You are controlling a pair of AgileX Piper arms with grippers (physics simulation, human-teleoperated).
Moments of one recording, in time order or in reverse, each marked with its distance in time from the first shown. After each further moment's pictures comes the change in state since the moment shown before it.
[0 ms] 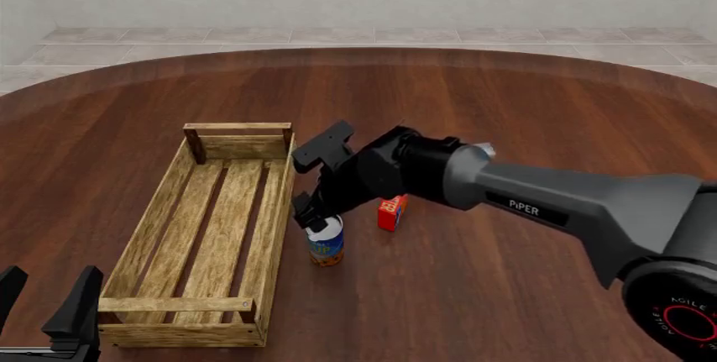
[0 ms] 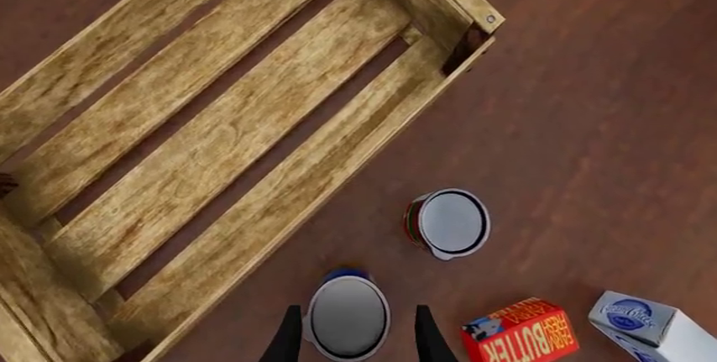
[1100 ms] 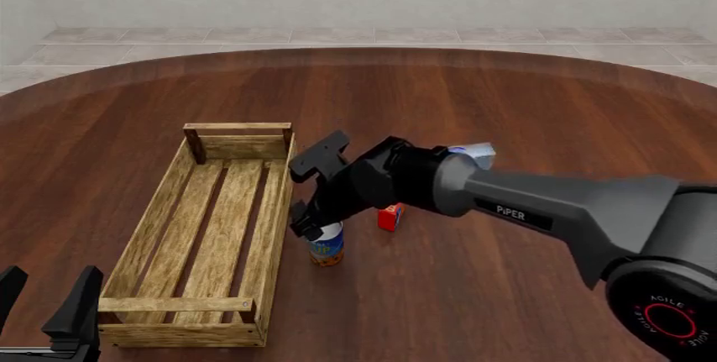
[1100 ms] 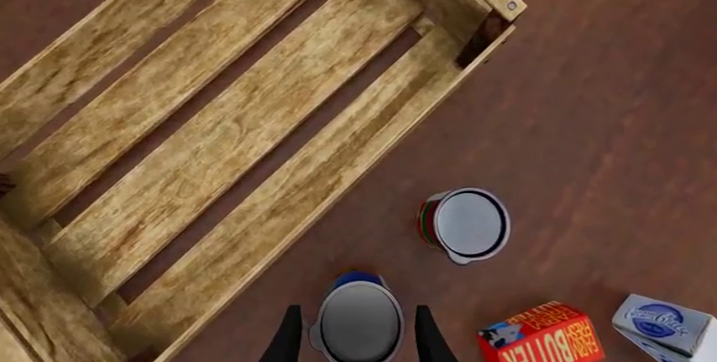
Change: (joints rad) left arm 0.000 0.000 0.000 0.000 0.000; right arm 0.014 0.029 0.010 -0.025 0.023
